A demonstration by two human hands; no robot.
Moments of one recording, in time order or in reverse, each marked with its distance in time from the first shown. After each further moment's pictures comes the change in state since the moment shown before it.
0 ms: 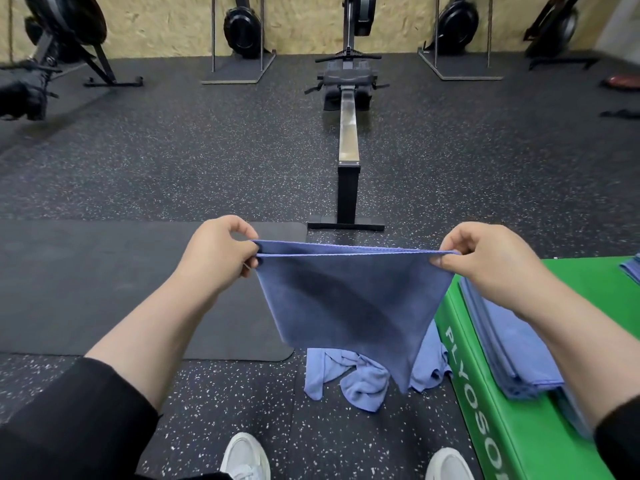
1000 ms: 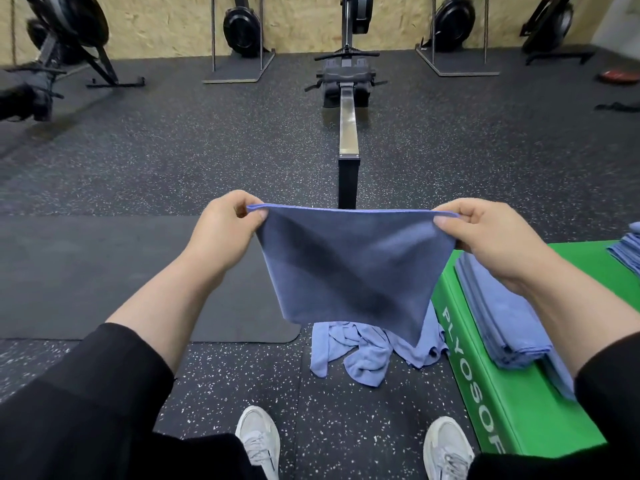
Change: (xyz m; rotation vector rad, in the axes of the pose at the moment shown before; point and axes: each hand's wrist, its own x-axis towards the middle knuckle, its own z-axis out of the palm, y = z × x) left_hand -0.024 -0.003 -0.019 -0.017 0.026 0.228; right_hand -0.027 -0.002 -0.005 0.513 -0.042 -0.013
